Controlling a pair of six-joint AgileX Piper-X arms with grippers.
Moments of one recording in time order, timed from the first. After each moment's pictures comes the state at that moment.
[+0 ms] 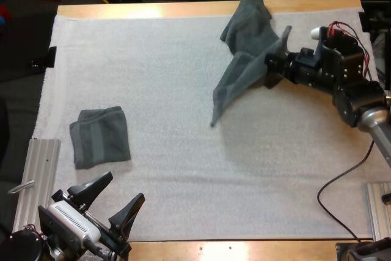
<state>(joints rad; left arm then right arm) -0.06 0.13 -0.82 1.04 0.57 -1.87 0.29 1.40 -1.06 0.33 -0.43 -1.41</state>
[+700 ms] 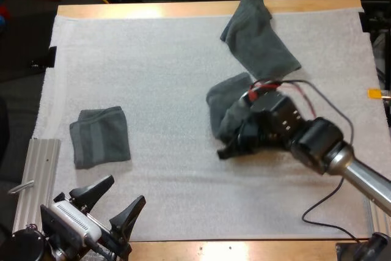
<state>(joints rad) -0.06 0.13 -0.82 1.10 0.57 -1.87 0.81 1.30 -1.06 0.74 -0.24 -1.55</state>
